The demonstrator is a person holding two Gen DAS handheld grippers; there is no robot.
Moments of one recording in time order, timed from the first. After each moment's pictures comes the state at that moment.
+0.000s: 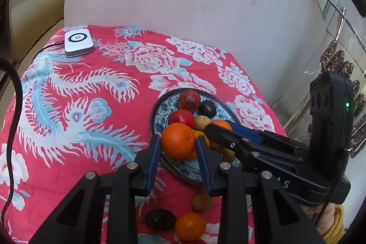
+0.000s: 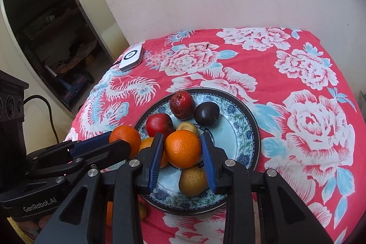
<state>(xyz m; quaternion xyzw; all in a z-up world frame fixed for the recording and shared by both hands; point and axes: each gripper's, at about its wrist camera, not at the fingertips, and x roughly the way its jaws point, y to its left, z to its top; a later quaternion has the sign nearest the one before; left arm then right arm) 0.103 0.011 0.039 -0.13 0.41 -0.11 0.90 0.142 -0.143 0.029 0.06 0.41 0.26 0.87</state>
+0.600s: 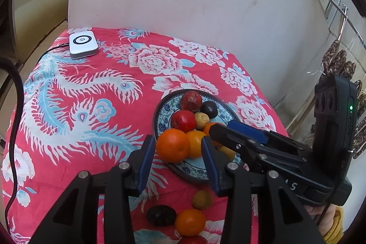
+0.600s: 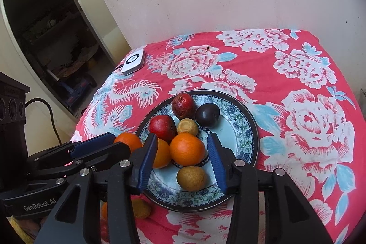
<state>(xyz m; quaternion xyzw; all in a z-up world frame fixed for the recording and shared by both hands) 0.098 0.012 0.047 -0.13 0.41 -0.10 0.90 0.136 -0.149 0.035 0.07 0.39 0.26 0.88</state>
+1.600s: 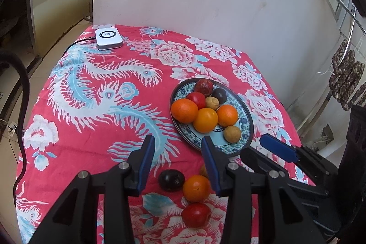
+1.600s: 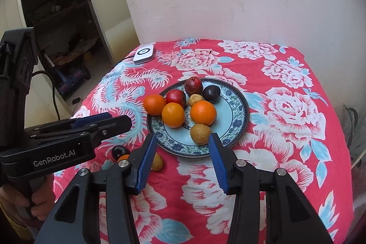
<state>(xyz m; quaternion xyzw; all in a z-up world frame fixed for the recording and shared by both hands) 0.055 0.015 0.051 -0.12 0.41 -0.04 0.90 0.059 -0.150 0.048 0.00 0.36 0.25 0.90</state>
